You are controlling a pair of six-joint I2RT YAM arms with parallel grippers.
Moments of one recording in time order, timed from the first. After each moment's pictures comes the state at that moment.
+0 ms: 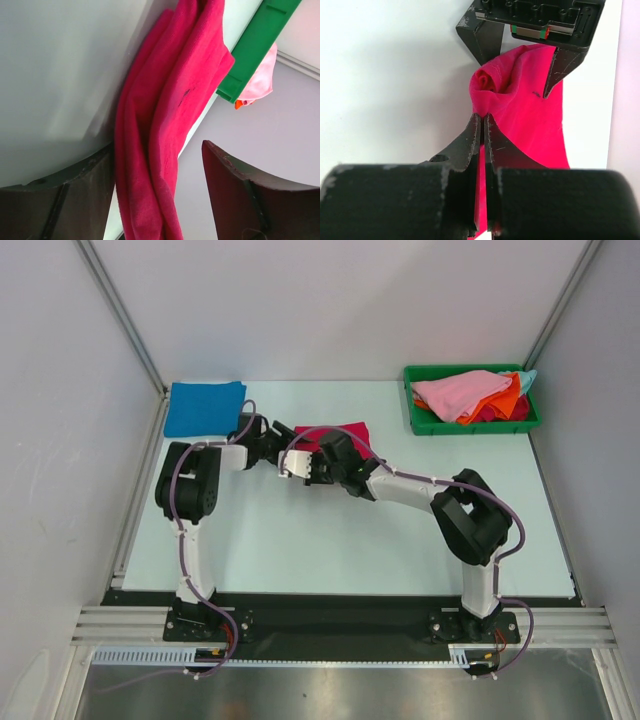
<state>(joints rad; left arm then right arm) -0.19 2.16 1.28 0.15 0.59 -1.30 0.79 1.93 1.32 0.03 -0.15 -0.86</state>
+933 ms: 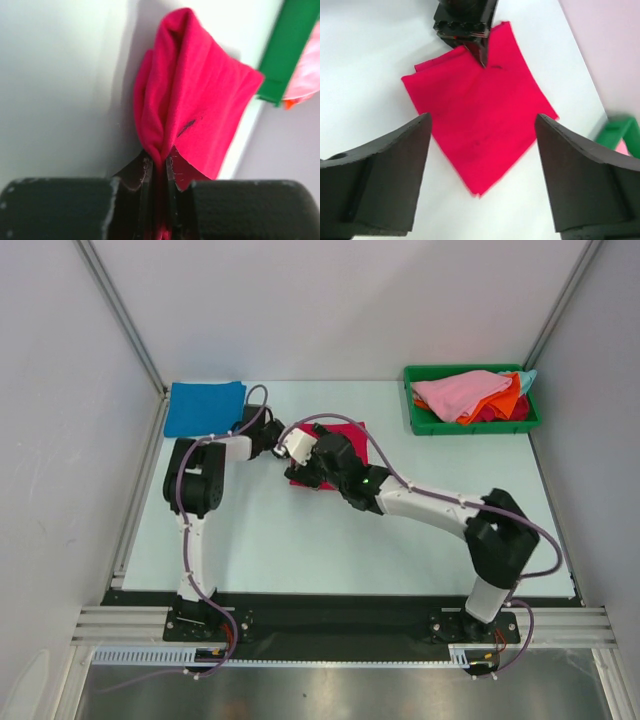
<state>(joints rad) -0.19 2.25 1.43 0.10 0.52 -0.98 0.88 1.77 1.28 0.09 0.20 -0.52</state>
